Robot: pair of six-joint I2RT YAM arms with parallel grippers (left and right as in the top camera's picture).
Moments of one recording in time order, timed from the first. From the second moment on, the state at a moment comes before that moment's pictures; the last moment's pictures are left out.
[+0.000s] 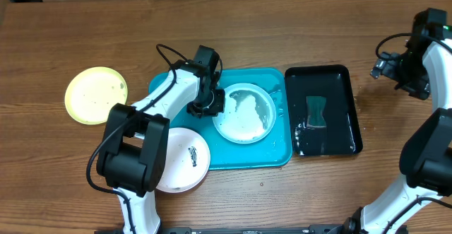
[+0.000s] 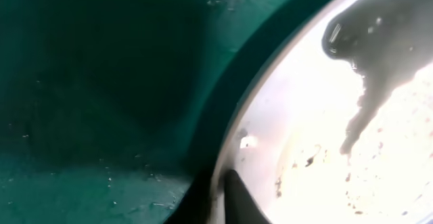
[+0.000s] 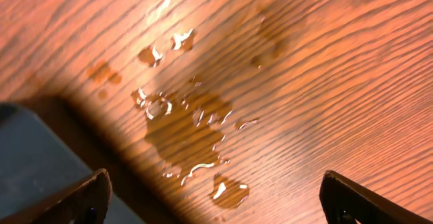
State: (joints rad) left arm -0.35 2.02 1.35 -0.82 0.18 -0.31; right arm -0.31 1.98 1.69 -1.16 0.09 0.26
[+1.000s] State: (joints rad) left arm -0.45 2.03 1.90 -1.07 0.07 -0.37; right arm -0.33 1.98 1.69 -1.12 0.09 0.26
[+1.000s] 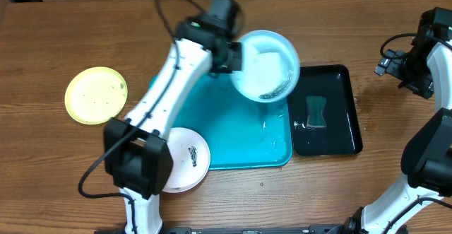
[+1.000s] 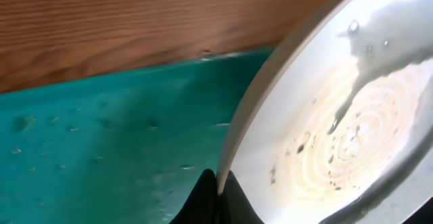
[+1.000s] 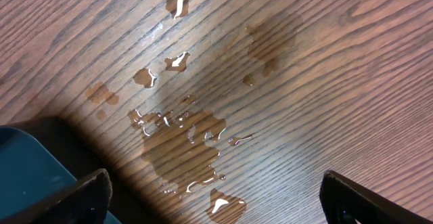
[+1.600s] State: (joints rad) left arm -0.94 2.03 1.90 -0.90 -0.58 -0.23; right arm -0.33 1.98 1.69 -1.12 0.09 0.26
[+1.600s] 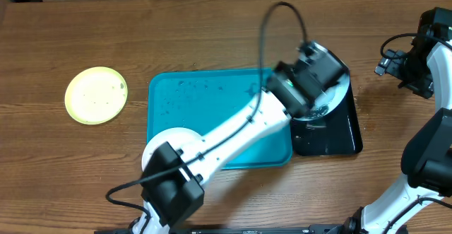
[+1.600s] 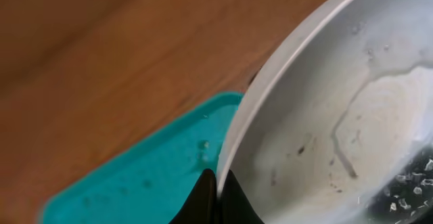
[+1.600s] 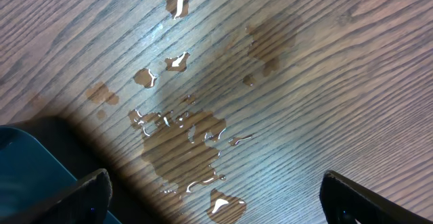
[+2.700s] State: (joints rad) left arm -1.21 2.03 1.90 -0.83 -1.31 -0.12; right arm -0.33 1.98 1.69 -1.12 0.09 0.26
